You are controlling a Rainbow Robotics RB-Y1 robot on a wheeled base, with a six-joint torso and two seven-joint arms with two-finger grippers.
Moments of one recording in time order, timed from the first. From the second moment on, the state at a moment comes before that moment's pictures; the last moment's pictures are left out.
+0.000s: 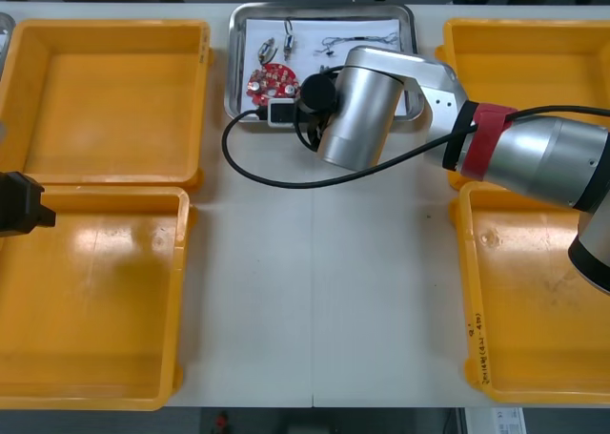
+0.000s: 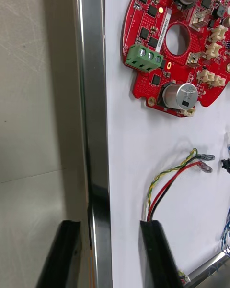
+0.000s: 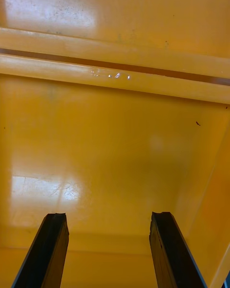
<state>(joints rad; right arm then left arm) -1.24 -0.47 1.16 -1.23 -0.45 1.00 1.85 -0.20 0.79 0.28 -2.18 0.86 1.91 -1.09</state>
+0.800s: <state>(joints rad) -1.07 -0.47 0.74 -1.53 -0.59 1.39 1.98 -0.20 0.79 0.28 -2.18 0.86 1.91 -1.09</state>
